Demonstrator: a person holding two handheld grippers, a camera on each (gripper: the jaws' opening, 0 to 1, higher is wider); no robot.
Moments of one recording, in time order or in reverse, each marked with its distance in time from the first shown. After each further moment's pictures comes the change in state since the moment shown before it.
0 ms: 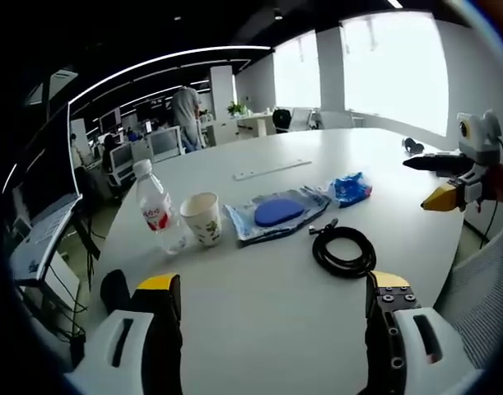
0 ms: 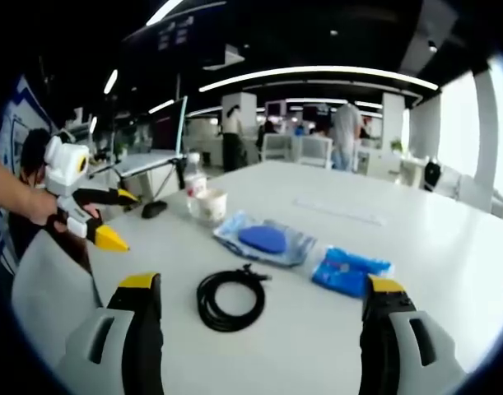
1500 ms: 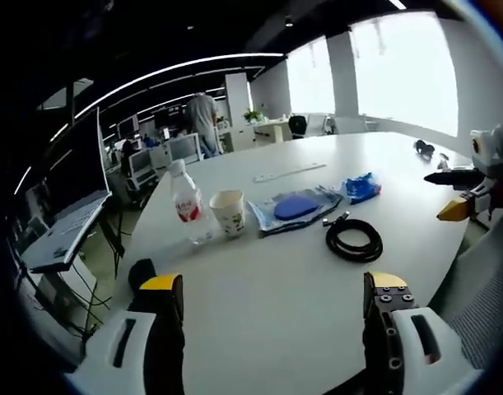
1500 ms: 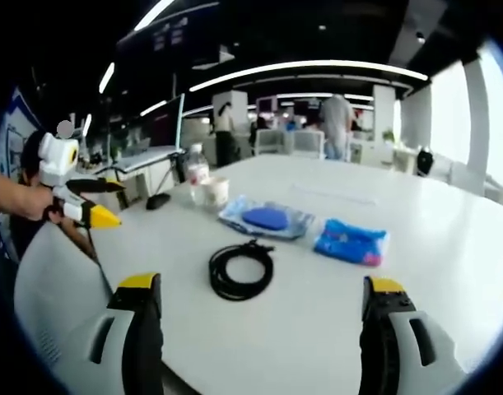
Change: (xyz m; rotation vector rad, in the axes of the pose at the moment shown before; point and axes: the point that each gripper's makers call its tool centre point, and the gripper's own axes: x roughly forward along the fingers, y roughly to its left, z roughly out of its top) left arm -0.044 0.015 -0.020 0.047 -0.032 0.110; right arm -0.031 0.018 -0.039 0.041 0.005 -0.034
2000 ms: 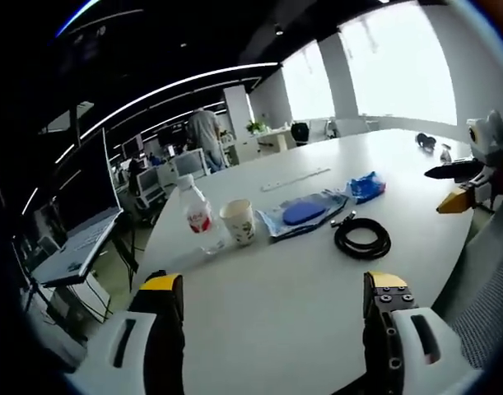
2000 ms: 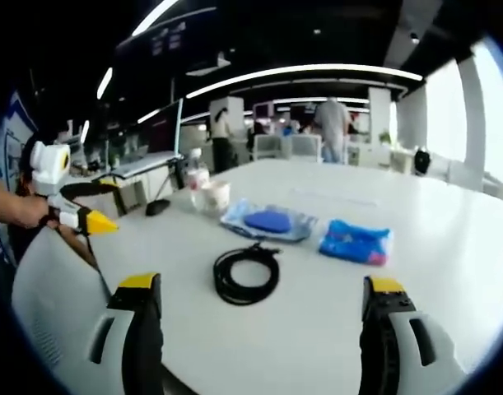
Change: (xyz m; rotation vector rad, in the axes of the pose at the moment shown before) left arm -0.013 0.008 0.003 0.034 -0.064 0.036; right arm 0.006 0.007 0.003 0.021 -0.031 -0.005
